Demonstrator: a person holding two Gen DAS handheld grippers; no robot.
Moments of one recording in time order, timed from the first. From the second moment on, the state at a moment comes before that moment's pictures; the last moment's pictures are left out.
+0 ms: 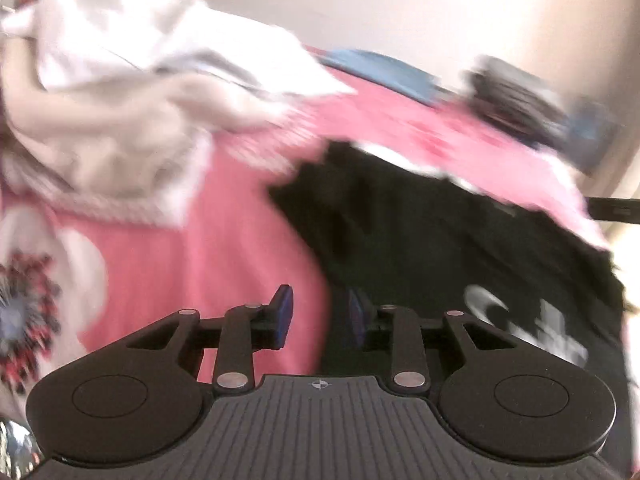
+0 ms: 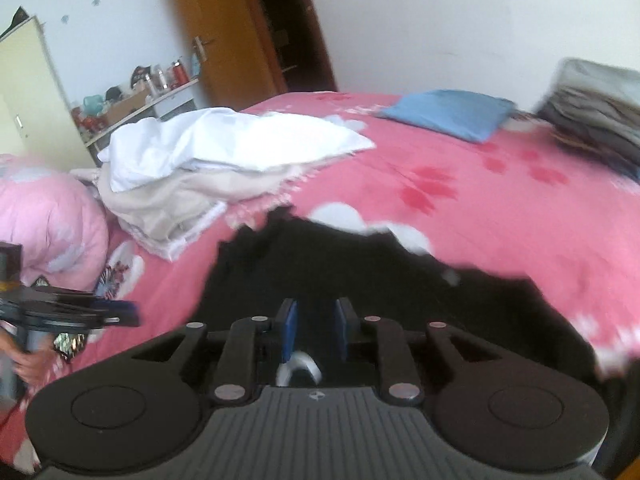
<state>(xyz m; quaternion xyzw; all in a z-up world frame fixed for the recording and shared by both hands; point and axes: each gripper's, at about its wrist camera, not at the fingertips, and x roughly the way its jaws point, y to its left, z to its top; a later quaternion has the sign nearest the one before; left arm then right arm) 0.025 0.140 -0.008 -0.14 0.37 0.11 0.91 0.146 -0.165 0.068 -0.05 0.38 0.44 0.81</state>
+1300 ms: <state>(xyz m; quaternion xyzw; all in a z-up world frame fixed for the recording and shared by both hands) 0.051 0.134 -0.063 -0.07 0.22 0.17 0.96 0.242 0.092 -0.007 -0.11 0.51 0.38 0.76</state>
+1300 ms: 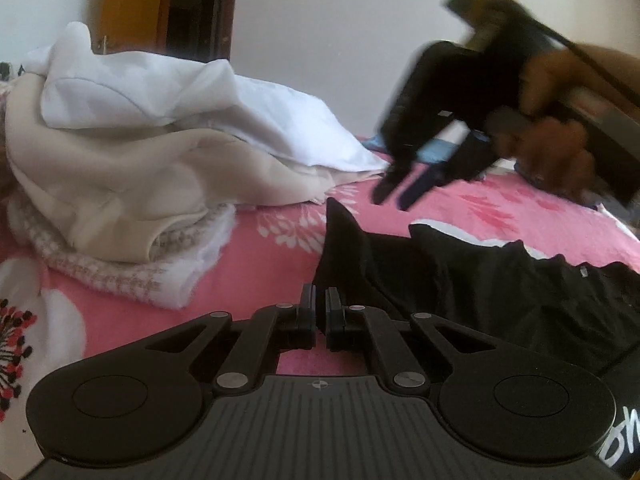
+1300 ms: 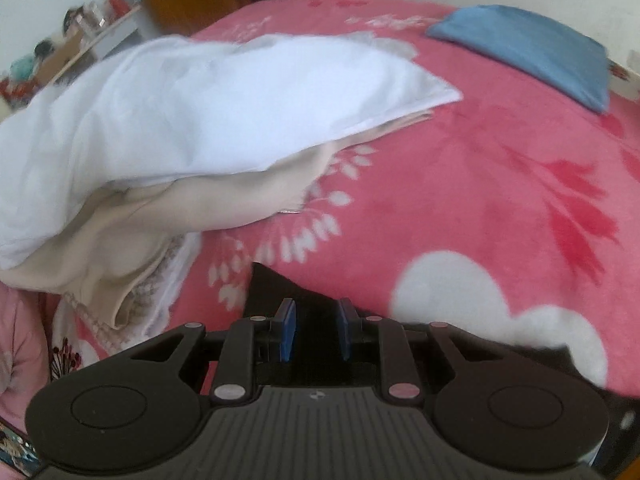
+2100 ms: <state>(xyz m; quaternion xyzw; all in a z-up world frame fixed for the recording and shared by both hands) 0.048 0.096 -0.069 0.03 0.19 0.07 0.98 0.262 0.019 -0.042 0.06 0.50 0.34 0.79</state>
